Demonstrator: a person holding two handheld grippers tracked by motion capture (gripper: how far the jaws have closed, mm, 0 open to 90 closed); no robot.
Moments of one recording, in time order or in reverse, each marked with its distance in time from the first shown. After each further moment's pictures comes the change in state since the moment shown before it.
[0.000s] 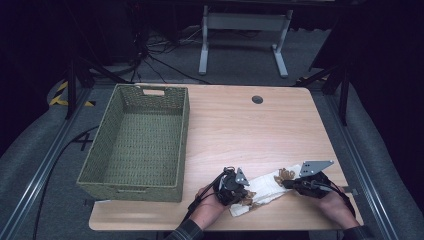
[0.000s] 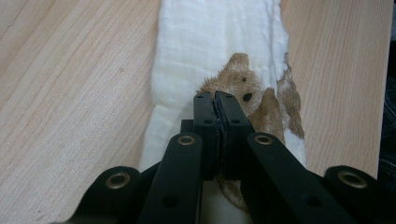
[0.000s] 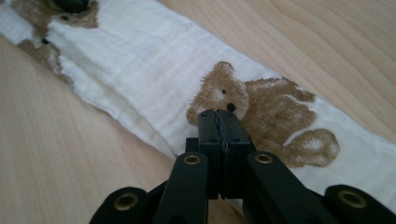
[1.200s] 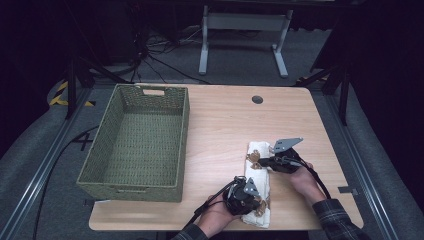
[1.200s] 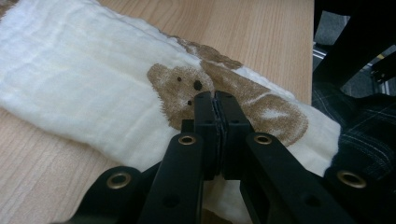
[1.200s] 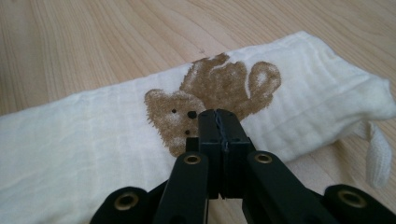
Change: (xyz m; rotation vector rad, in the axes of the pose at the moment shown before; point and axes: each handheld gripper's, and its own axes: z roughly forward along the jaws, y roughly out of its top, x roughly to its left) left arm -0.026 0.005 0.018 -0.059 -0.145 0.056; right arm -0.029 0.065 0.062 -0.053 0.013 -0.024
